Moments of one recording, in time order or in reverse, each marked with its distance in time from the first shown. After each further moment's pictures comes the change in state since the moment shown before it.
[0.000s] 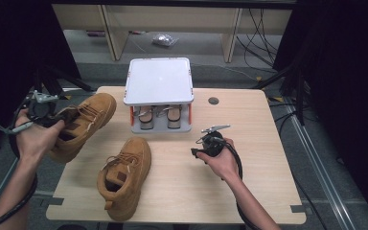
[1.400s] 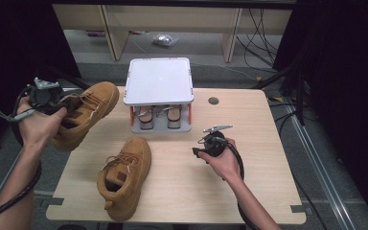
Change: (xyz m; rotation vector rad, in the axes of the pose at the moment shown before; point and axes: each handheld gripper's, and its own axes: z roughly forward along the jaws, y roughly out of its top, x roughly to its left) left arm -0.002 0.029 0.002 -0.050 -0.011 -0.026; right arm -0.002 -0.001 -0.004 -0.024 -0.006 0.008
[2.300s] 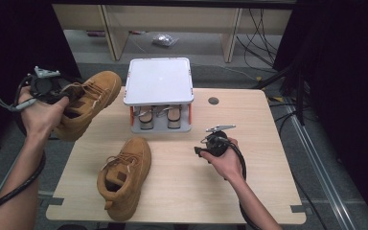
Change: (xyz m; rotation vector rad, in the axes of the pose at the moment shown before) left arm -0.004 0.026 -0.001 -0.051 -0.004 -0.014; right arm -0.007 -0.001 -0.006 -0.018 -0.001 -0.016
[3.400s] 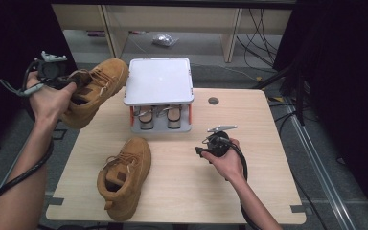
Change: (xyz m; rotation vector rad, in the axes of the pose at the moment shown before) left arm -0.014 0.036 0.006 -0.046 -0.022 -0.011; right arm -0.002 -0.002 -0.001 -0.022 -0.010 0.003
